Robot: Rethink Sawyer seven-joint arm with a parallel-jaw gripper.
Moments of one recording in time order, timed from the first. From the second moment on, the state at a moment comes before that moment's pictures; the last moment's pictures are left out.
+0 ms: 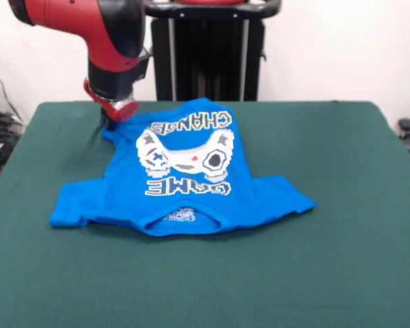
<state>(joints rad) -0.48 -0.42 -0.12 1.72 -0.59 0.45 2.52</state>
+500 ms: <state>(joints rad) -0.61 -0.45 -0.03 1.75 -0.59 0.45 2.52</state>
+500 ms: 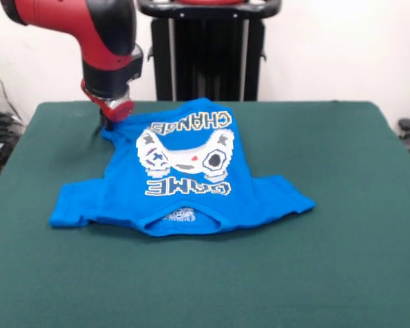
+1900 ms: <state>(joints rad) -0.97 -0.52 0.28 1.87 -0.73 0.45 2.52</state>
